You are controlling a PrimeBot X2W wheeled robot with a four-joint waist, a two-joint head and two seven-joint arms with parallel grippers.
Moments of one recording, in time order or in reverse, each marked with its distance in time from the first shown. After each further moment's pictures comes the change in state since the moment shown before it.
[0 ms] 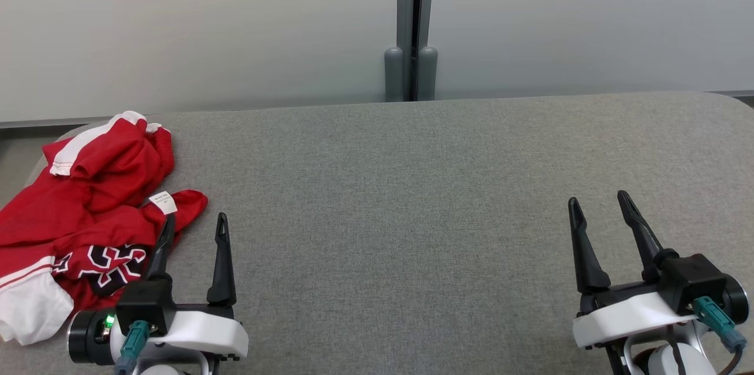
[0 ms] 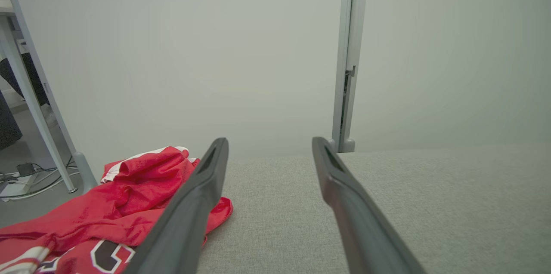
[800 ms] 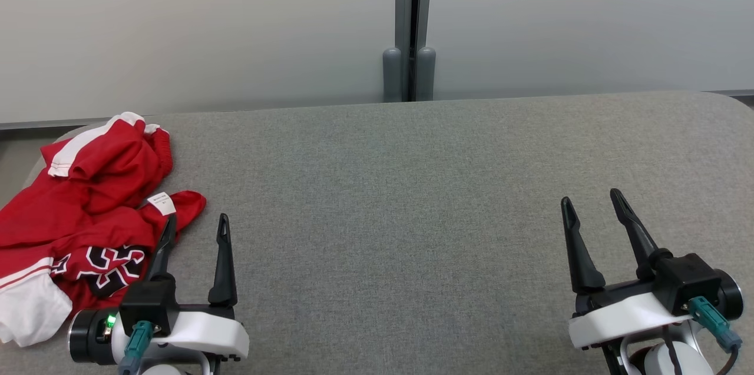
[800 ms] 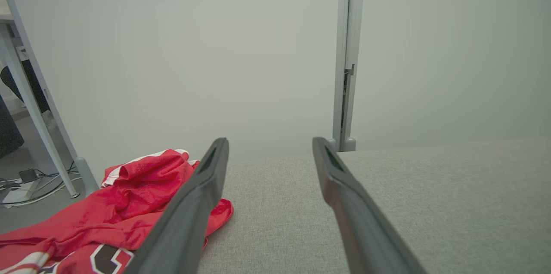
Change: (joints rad) left arm -0.005 -0.001 -0.001 0.015 0.030 0.002 -0.015; right arm -0.007 0.001 0.011 0.002 -0.022 0.000 -0.014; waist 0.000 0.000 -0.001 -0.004
